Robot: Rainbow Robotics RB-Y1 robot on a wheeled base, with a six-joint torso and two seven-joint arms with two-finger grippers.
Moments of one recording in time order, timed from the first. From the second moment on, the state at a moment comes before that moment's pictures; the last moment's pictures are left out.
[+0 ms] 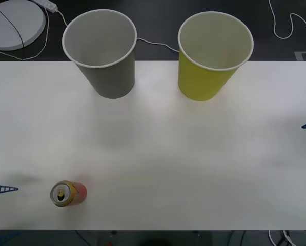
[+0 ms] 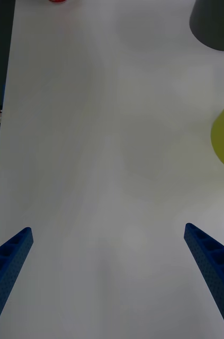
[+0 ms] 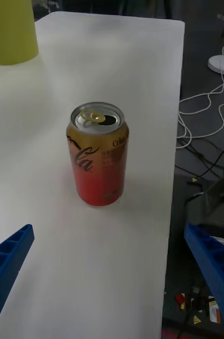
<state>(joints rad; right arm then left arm) 0.17 -1.04 -0.50 -1.84 1.37 -1.55 0.06 0.15 0.98 -0.07 -0.89 -0.81 -1.57 -0.95</state>
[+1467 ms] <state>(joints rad) 0.17 -1.04 -0.50 -1.84 1.37 -1.55 0.06 0.10 0.70 -0.08 -0.85 -0.79 -1.44 -1.00</state>
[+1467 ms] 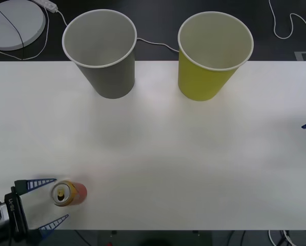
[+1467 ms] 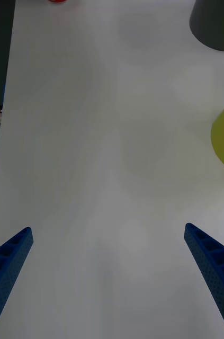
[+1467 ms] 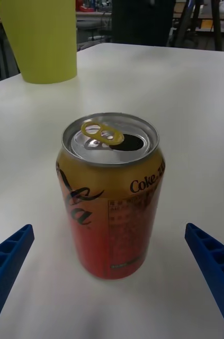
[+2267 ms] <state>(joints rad) 0.17 -1.04 -0.50 -1.84 1.37 -1.55 0.06 0.05 0.60 -0.08 -0.85 -0.81 -1.41 -1.01</state>
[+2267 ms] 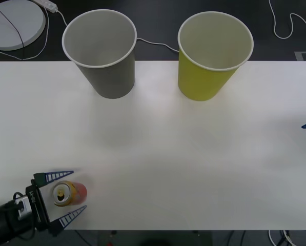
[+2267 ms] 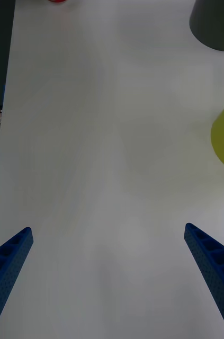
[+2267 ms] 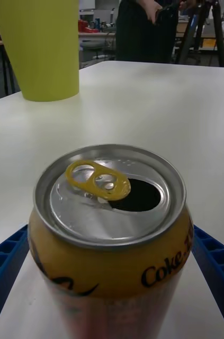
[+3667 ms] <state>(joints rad) 0.17 -1.04 -0.50 -1.84 1.37 -1.55 0.06 0.04 0.62 -0.08 -0.90 -0.81 -1.41 -0.90</state>
